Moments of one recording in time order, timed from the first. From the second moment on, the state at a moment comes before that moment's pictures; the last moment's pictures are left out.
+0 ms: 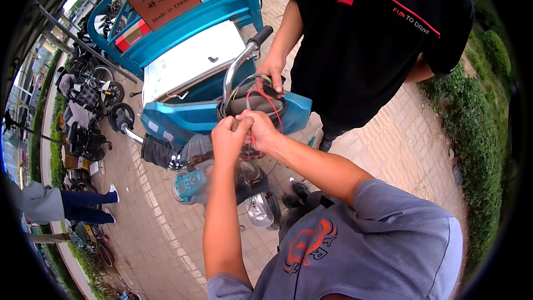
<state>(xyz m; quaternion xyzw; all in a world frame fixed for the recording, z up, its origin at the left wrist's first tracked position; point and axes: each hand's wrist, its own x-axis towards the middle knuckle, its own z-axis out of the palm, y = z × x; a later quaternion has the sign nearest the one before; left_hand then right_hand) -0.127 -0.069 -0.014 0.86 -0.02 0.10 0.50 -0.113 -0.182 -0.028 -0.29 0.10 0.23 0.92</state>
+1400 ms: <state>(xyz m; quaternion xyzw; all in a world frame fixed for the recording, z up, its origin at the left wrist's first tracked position) -0.601 -0.239 -0.438 0.90 0.00 -0.28 0.34 -0.353 -0.388 -0.696 -0.80 0.15 0.40 0.42</state>
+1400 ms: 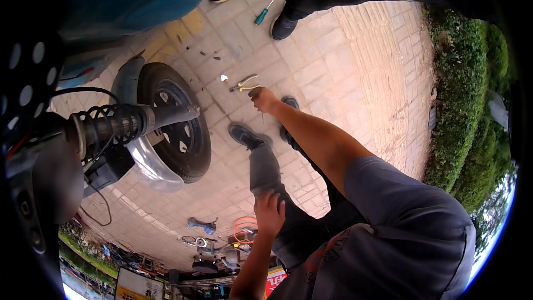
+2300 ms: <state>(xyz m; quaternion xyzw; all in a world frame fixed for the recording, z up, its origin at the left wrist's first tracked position) -0.593 -0.223 -0.456 0.88 0.07 -0.36 0.31 -0.385 -0.417 -0.537 -0.71 0.19 0.59 0.34</state>
